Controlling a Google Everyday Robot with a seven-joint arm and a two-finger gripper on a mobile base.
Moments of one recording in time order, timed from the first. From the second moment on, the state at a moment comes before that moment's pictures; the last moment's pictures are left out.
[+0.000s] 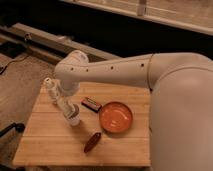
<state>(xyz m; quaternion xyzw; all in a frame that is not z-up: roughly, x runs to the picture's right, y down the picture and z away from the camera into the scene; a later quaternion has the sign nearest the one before) -0.190 0.048 0.720 -0.30 -0.04 0.47 0.83</state>
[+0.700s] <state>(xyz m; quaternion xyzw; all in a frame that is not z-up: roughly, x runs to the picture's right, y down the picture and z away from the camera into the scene) -0.179 0.051 0.742 -0.30 -0.07 0.50 0.81</state>
